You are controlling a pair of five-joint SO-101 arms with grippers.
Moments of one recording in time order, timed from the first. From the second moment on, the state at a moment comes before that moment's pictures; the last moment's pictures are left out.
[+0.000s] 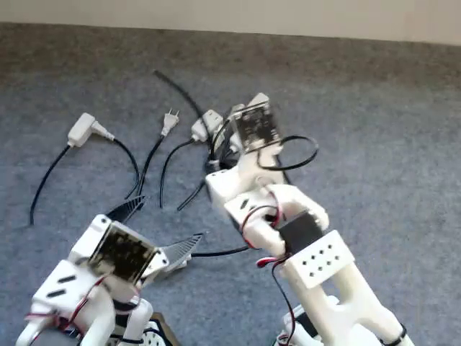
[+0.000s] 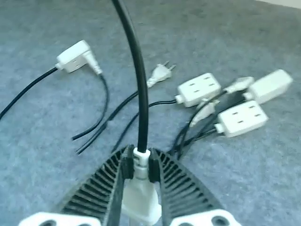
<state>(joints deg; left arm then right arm) 12.4 -100.7 58.0 78.0 -16.3 -39.6 -45.6 44.7 43.1 -7.4</state>
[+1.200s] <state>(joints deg) 8.0 -100.0 79.5 56.0 -16.3 -37.8 -46.7 33.5 67.1 -2.4</state>
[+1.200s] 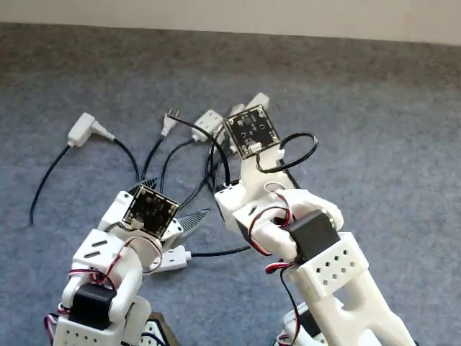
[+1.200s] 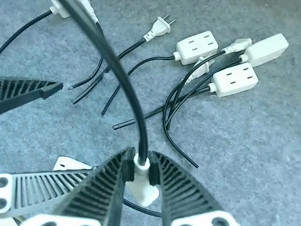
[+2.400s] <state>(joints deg) 5.2 -100.0 81.2 50.7 -13.9 -43.6 -46.7 33.4 65.0 -4.5</state>
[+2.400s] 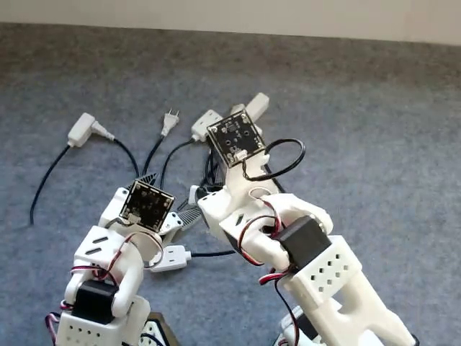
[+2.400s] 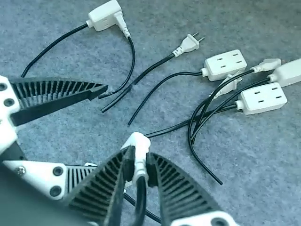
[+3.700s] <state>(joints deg) -17.2 -64.5 50.2 66.0 -16.3 -36.8 -14.9 40.5 58.2 8.5</state>
